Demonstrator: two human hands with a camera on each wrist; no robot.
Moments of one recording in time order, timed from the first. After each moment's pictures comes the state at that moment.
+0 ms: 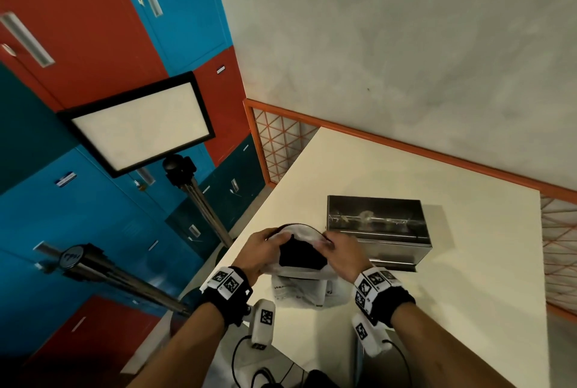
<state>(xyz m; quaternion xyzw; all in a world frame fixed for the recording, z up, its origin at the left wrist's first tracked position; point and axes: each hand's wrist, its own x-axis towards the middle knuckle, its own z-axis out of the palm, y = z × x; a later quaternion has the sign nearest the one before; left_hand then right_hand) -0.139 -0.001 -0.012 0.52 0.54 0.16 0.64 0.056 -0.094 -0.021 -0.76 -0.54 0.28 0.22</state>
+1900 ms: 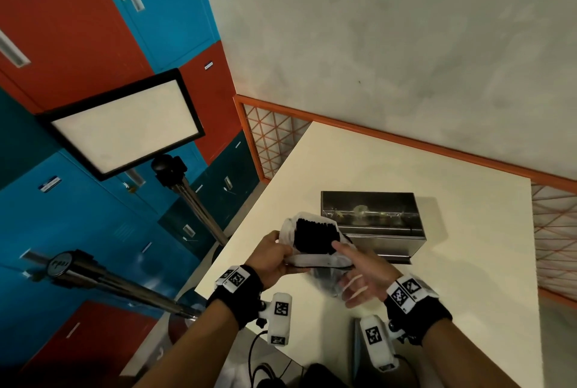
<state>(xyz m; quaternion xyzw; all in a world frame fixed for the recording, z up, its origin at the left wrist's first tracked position) -0.104 -0.026 -0.003 0.36 0.51 0.17 0.76 0.082 -0.146 -0.001 -0.66 -0.13 0.67 0.32</state>
